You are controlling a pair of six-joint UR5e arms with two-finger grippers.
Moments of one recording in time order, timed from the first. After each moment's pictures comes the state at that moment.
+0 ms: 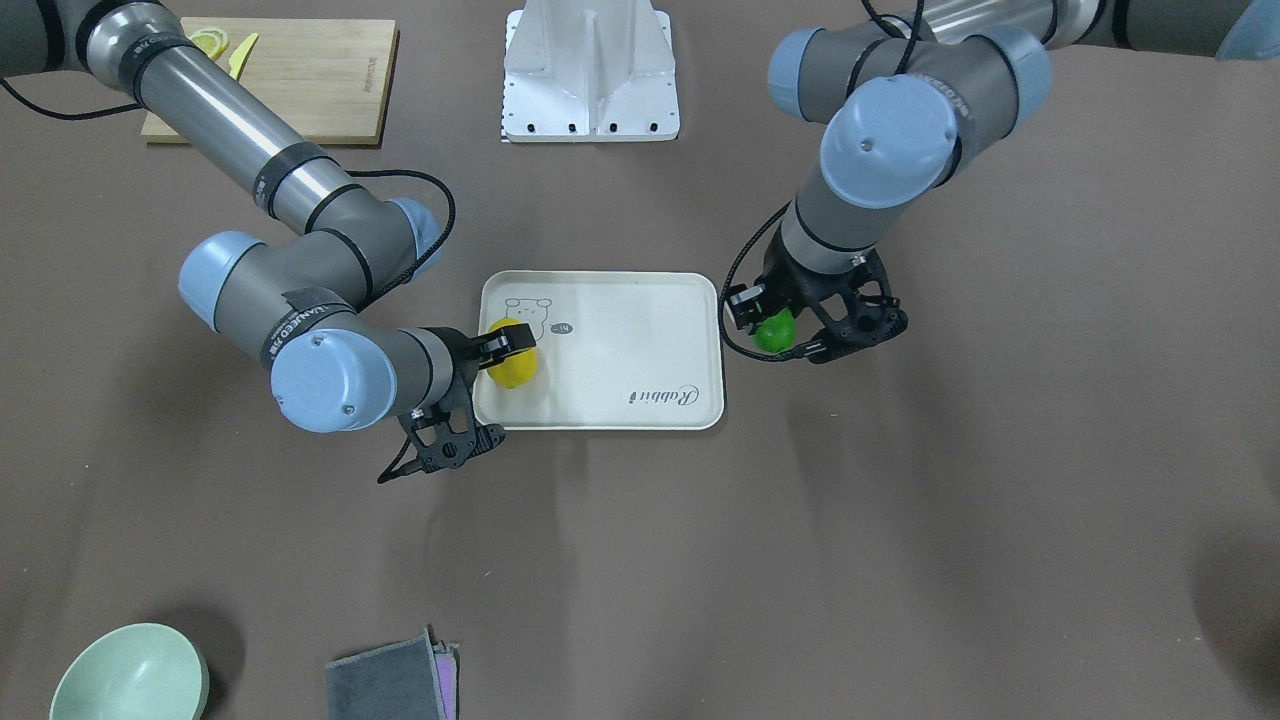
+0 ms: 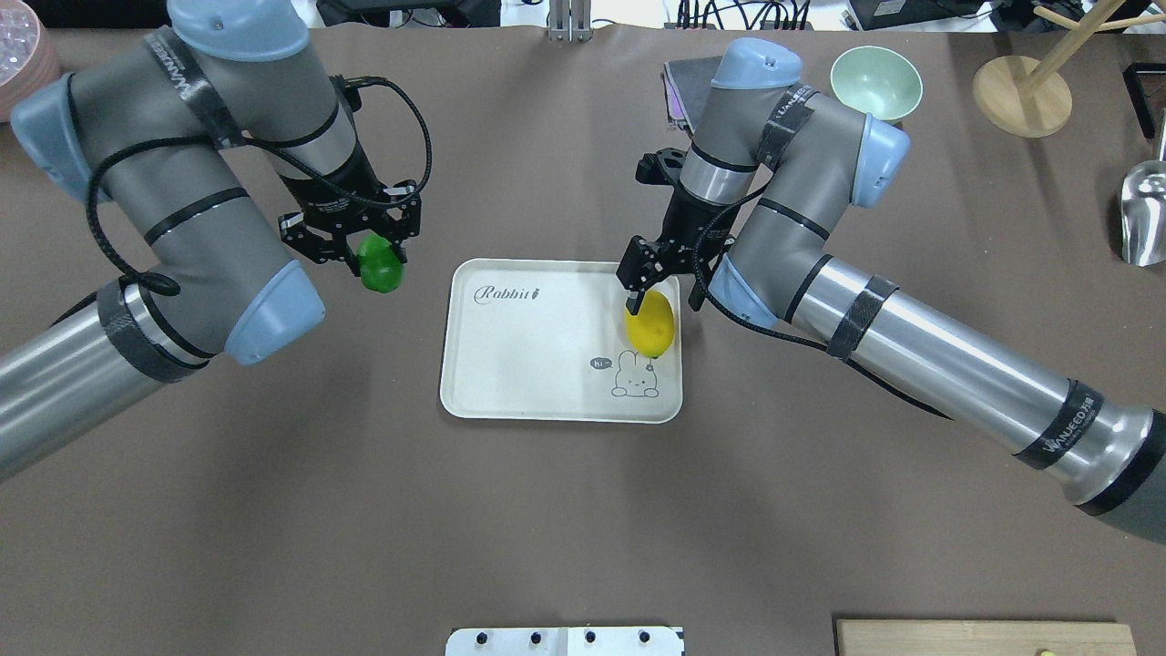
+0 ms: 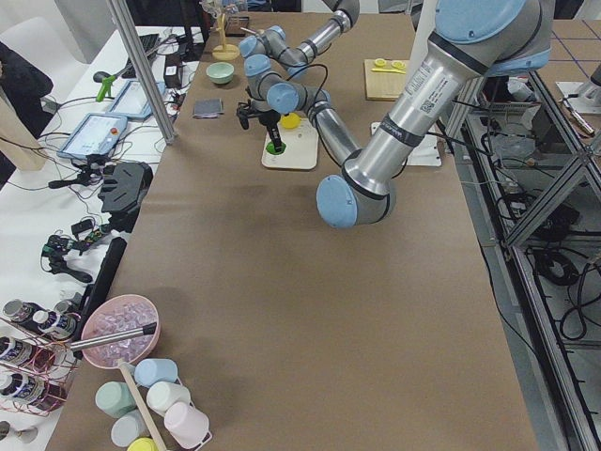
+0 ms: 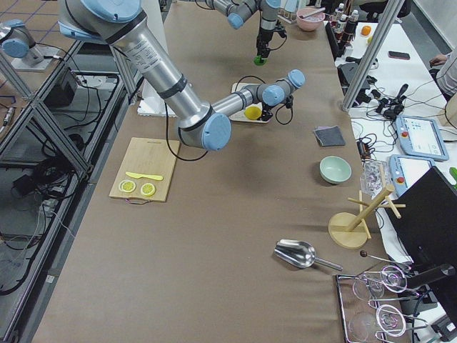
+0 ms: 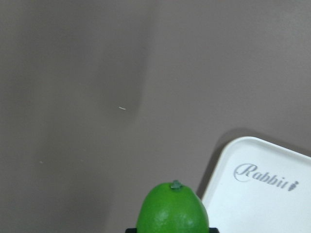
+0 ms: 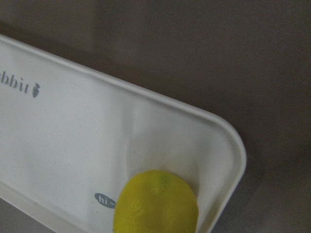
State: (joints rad) left arm -0.78 -2.30 -1.64 -1.38 -2.18 -1.29; right arm 0.80 -0.77 1.17 -1.49 2.62 0.57
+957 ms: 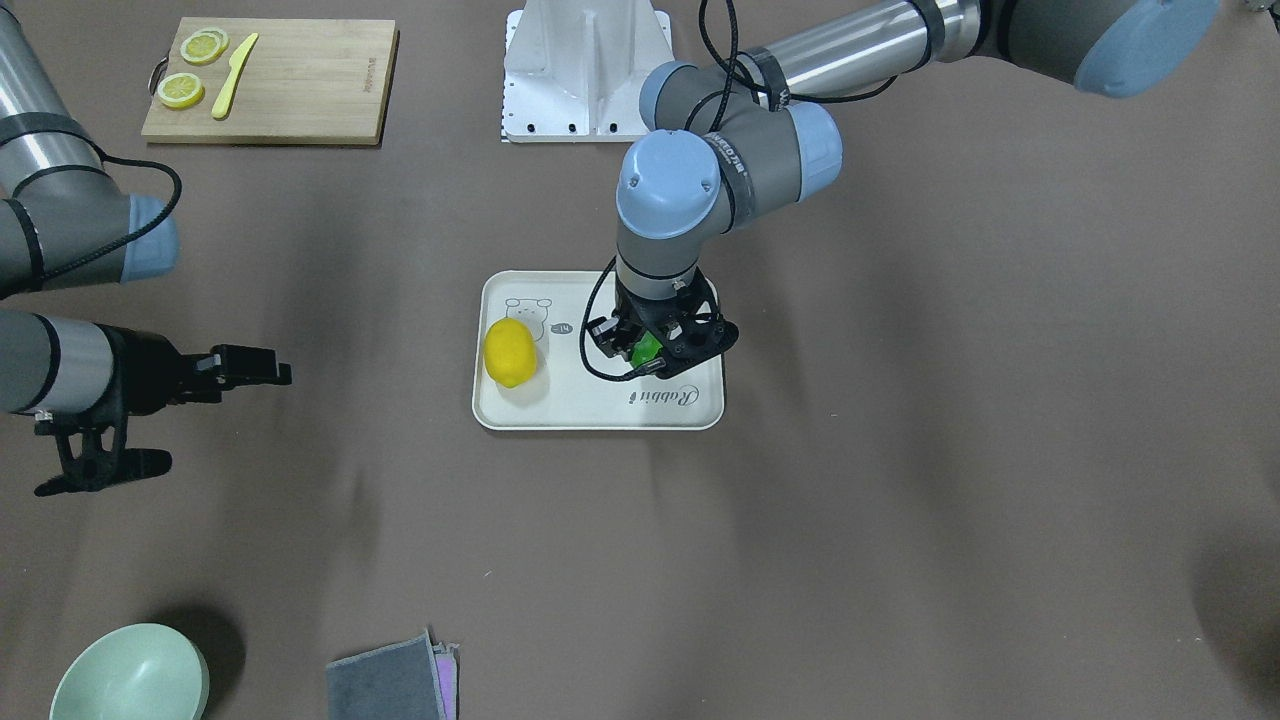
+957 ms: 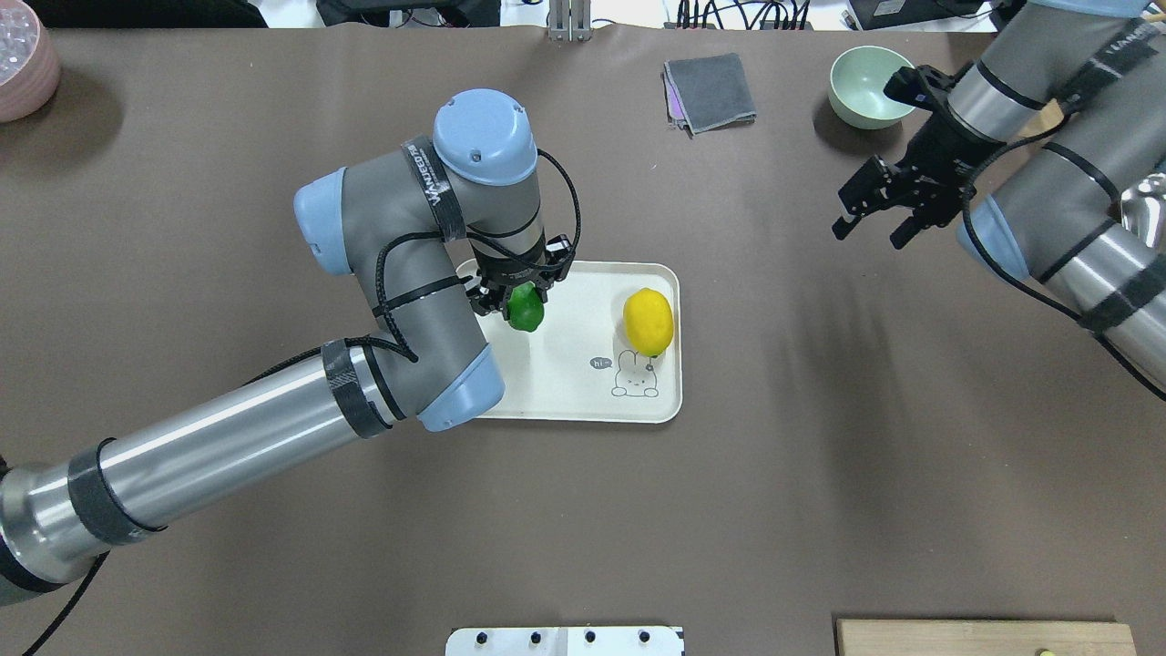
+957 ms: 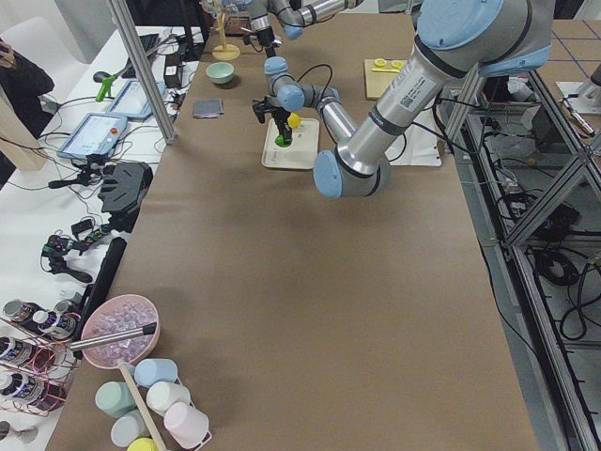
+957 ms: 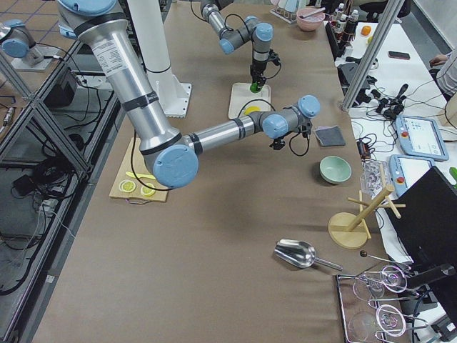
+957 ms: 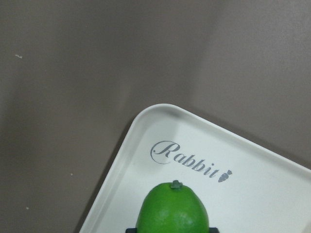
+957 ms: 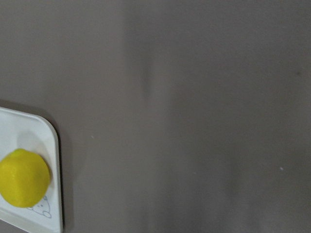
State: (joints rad) left arm -0.60 -2.47 -1.37 -1.60 -2.01 -1.59; right arm 1.06 -1.18 1.47 -1.45 2.67 0.55
